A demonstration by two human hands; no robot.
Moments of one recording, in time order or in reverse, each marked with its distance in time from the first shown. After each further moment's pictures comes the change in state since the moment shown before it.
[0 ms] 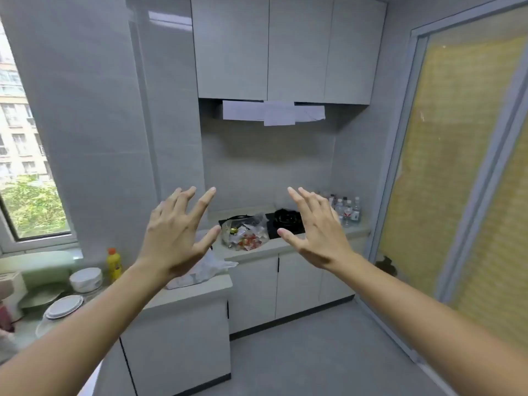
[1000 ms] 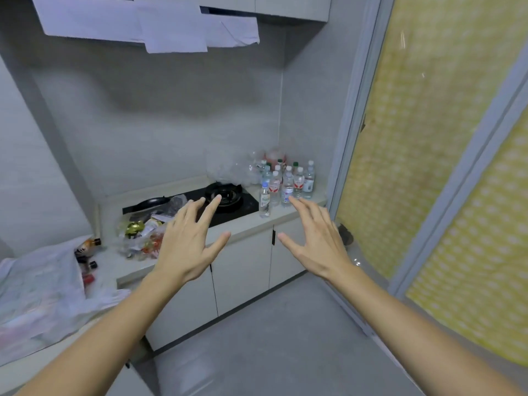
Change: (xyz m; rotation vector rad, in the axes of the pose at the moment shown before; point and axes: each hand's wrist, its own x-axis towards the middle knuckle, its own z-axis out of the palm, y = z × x) left_hand 0.314 0.204 0.414 -0.339 -0.214 0.087; right_hand 0.133 0.423 0.169 0.074 -0.141 0.334
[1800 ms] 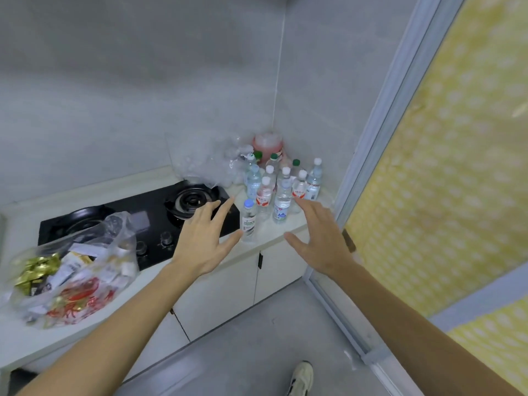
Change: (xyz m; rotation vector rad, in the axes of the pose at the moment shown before) left_hand 0.351 -0.056 0.270 -0.098 -0.195 -0.038; right_hand 0.332 0.233 0.140 0.018 -0.151 0.067
